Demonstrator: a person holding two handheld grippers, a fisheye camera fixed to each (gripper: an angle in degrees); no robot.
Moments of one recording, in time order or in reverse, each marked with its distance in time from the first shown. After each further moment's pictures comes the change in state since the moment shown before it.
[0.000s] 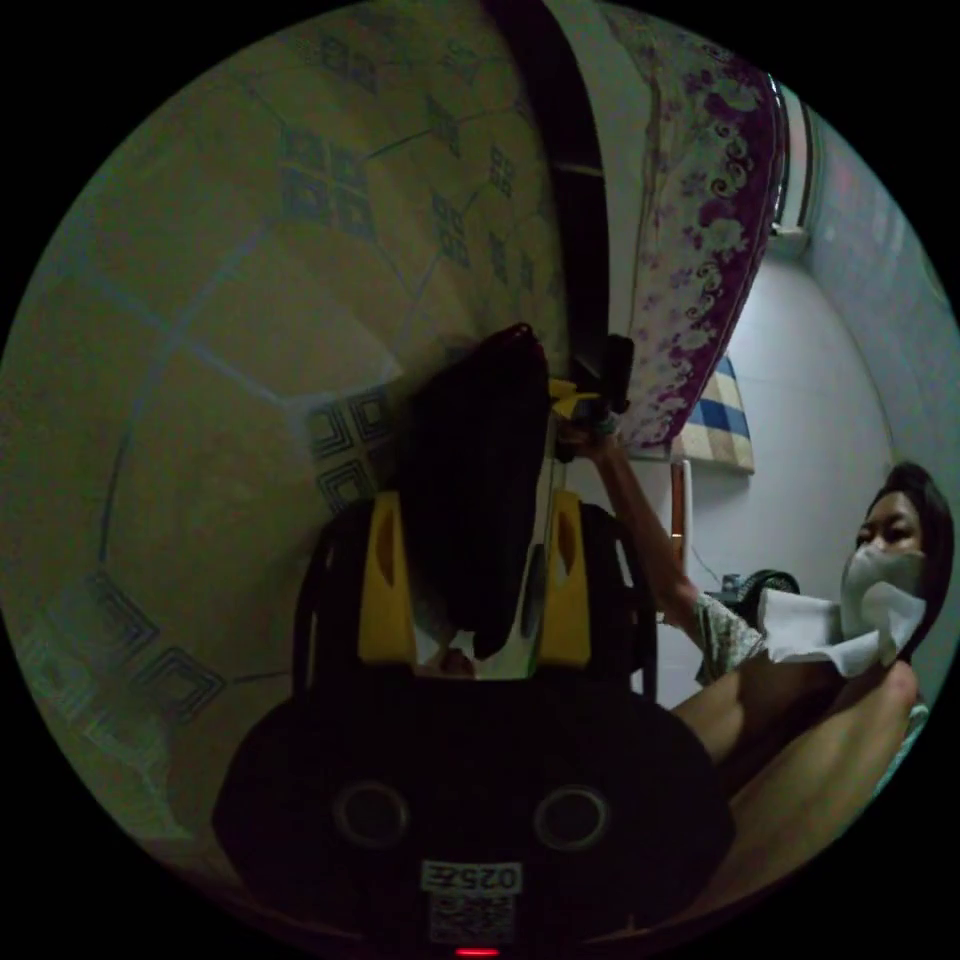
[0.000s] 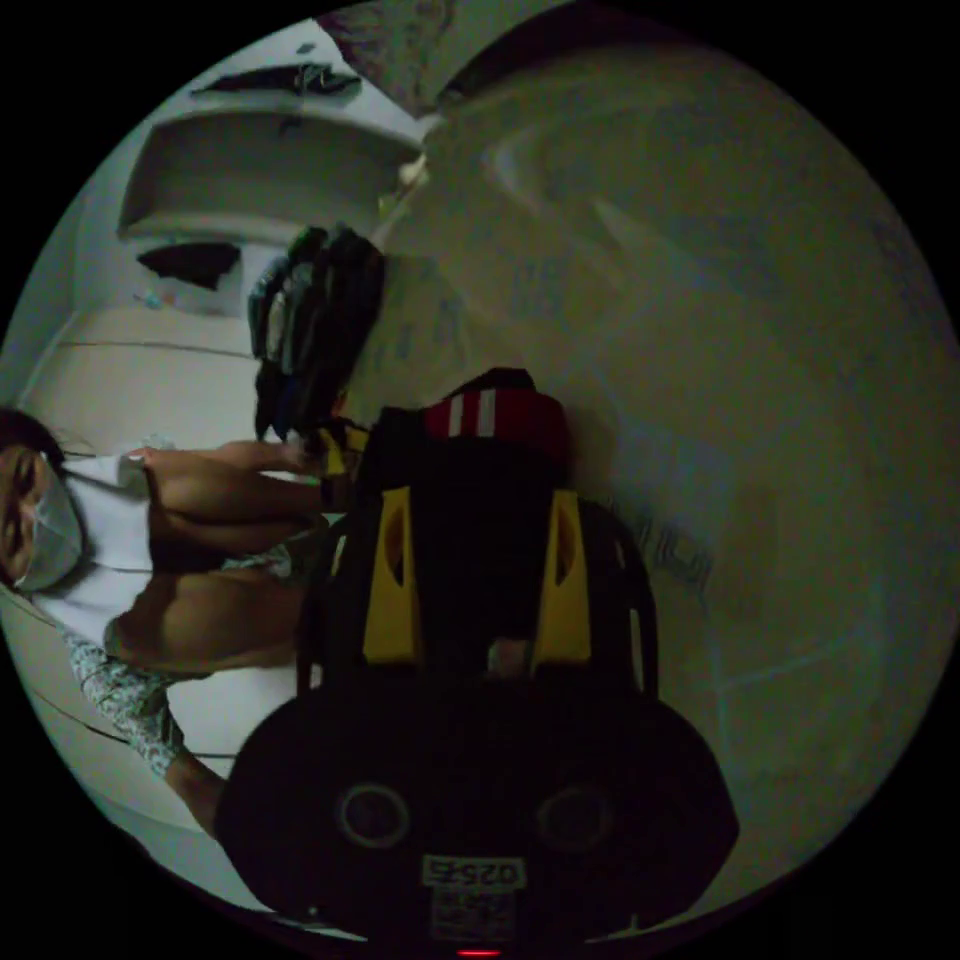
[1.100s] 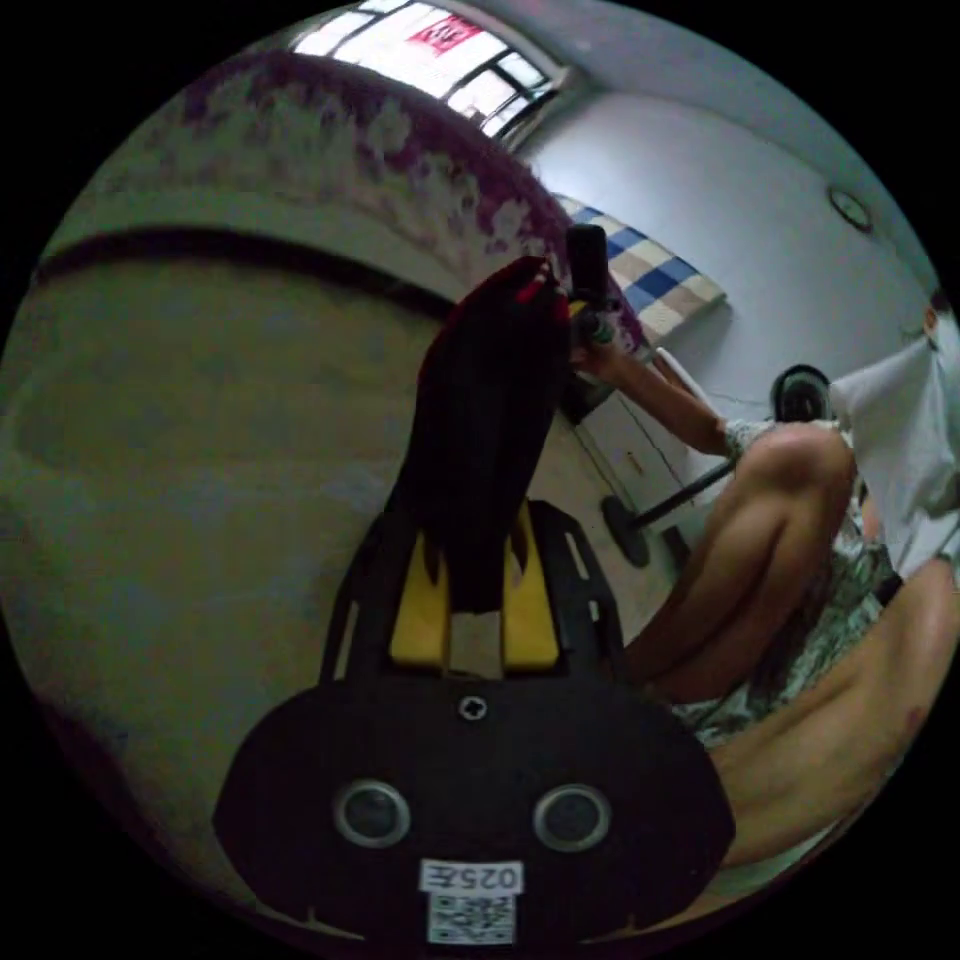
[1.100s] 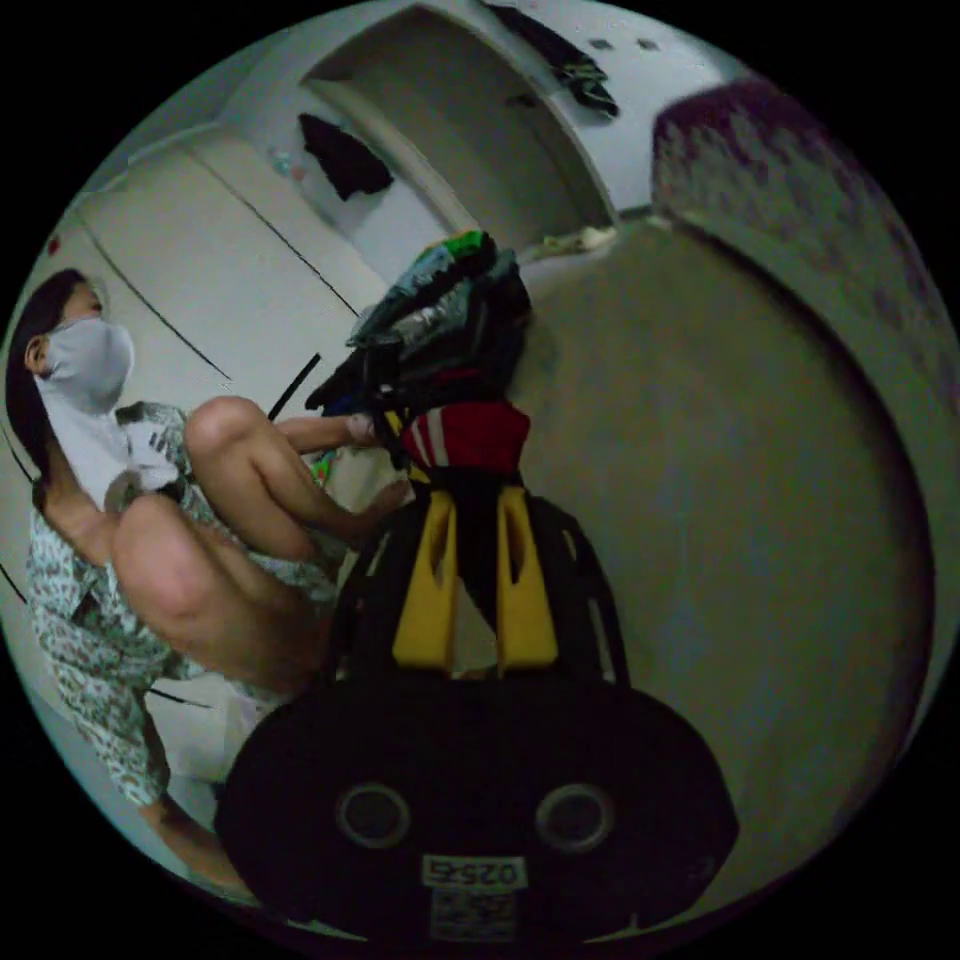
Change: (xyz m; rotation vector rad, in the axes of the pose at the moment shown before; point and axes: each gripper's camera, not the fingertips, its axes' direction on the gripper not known) left arm 0.284 0.488 -0.271 -0.003 -0.277 0.644; right arm -0.333 -0.322 0.396 0.052 0.110 -0.528
